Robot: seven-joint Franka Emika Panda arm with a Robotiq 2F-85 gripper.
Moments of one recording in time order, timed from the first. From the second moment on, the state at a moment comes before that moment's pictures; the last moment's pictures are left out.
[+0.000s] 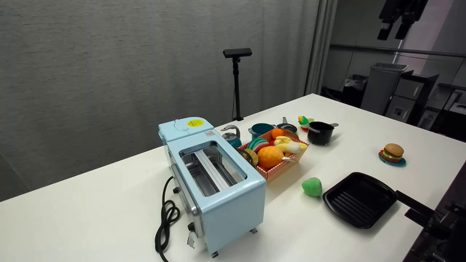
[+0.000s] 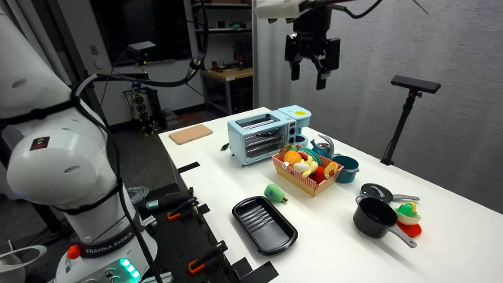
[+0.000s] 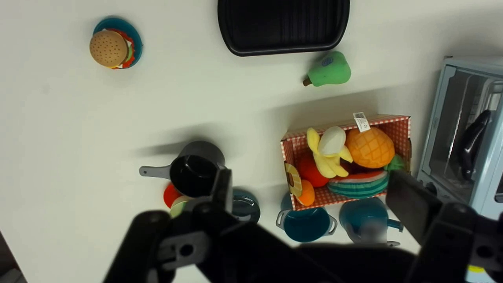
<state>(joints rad) -0.06 -0.25 -0.15 -2.06 0.00 1.89 -0.10</state>
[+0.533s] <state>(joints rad) -0.06 -0.15 -0.14 -1.96 0.01 1.88 -0.07</state>
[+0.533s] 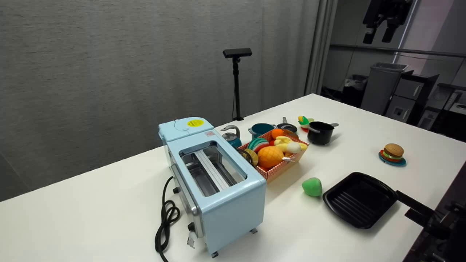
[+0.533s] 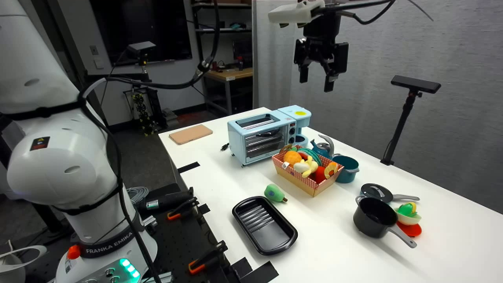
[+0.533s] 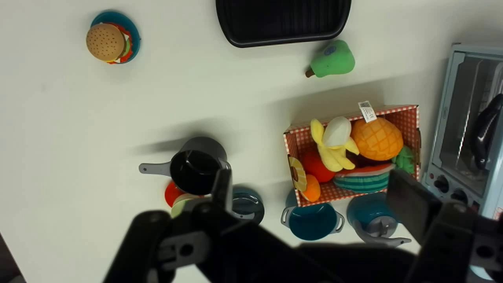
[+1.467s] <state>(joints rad) -0.06 0.04 -0.11 -1.90 0.01 1.88 -0.07</state>
